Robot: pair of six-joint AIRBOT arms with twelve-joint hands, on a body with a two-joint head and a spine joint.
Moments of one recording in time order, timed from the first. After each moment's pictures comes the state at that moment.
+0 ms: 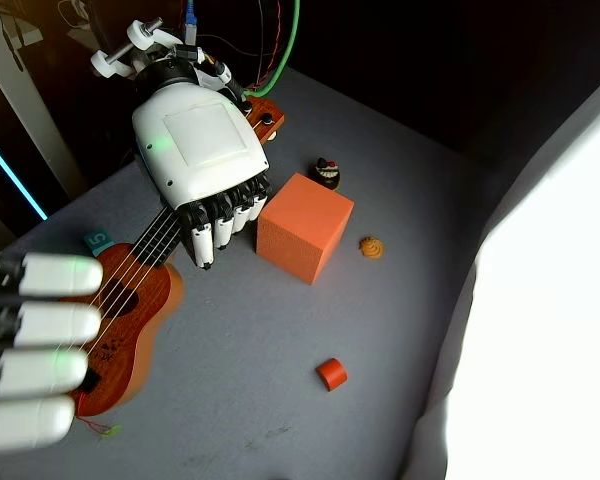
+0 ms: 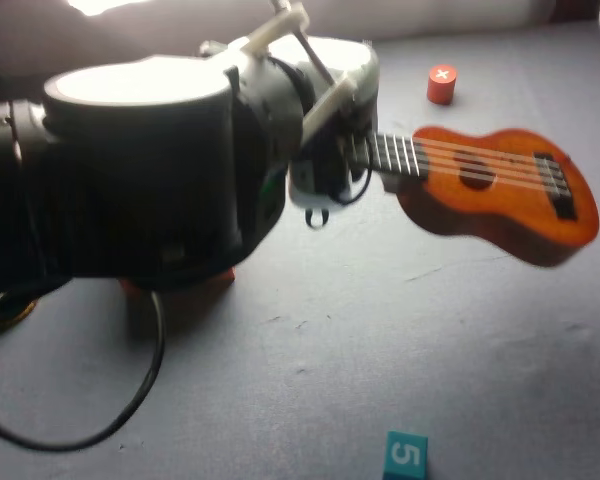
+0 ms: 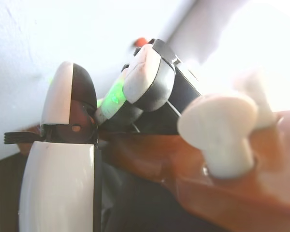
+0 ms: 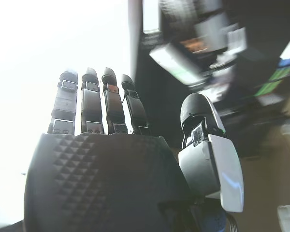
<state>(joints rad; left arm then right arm) 0.22 -1.26 0.83 1.24 0.85 -0.47 -0.29 -0.59 0.92 -0.36 0.41 -0.22</state>
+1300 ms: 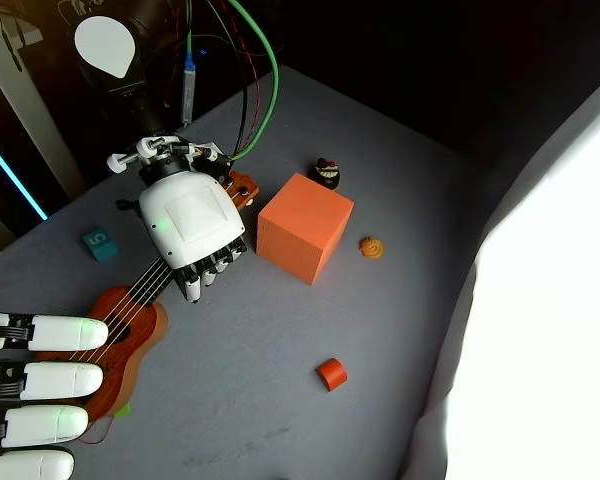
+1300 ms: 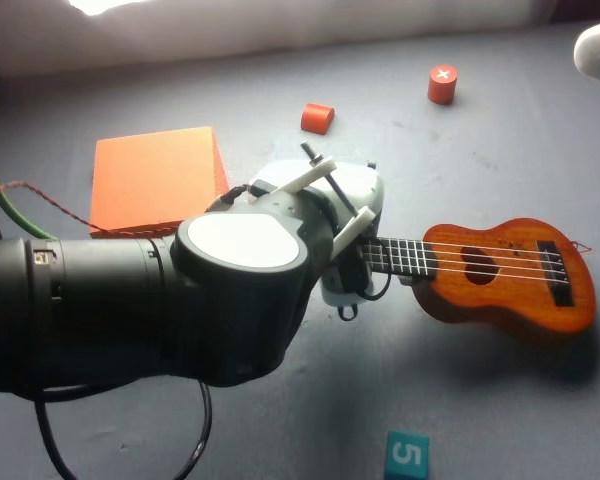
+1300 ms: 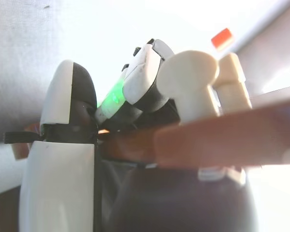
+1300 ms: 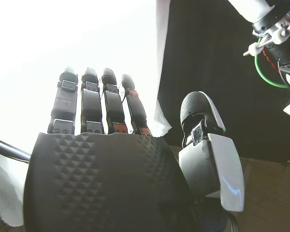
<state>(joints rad) 0.46 -1.42 0.96 1.40 0.85 -0.70 -0.32 -0.60 0.90 -0.33 0.40 -0.26</state>
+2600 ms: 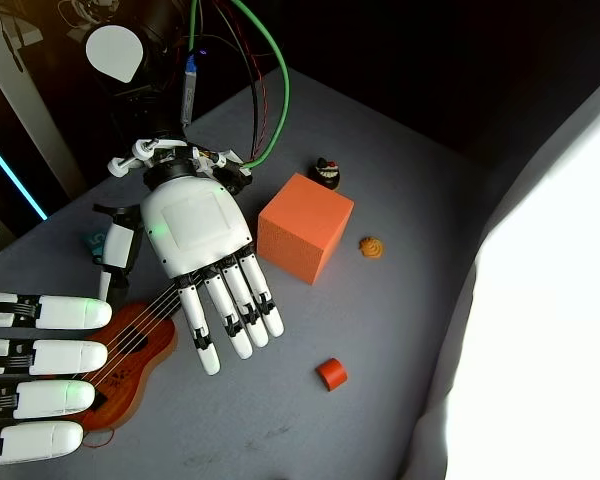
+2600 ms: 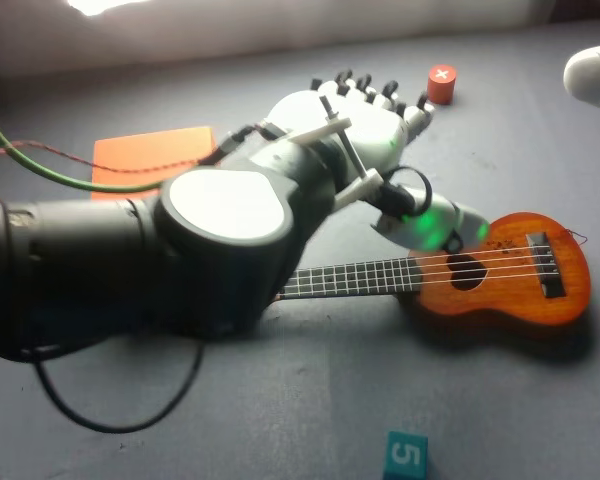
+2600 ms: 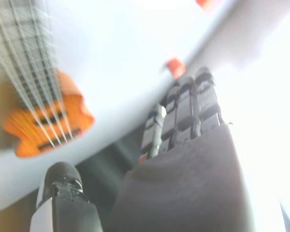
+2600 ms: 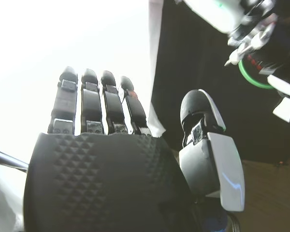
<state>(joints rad) 0.40 -1.38 0.99 1.56 0.72 -0.61 -0.33 -0.60 0.88 -0.38 0.41 -0.26</state>
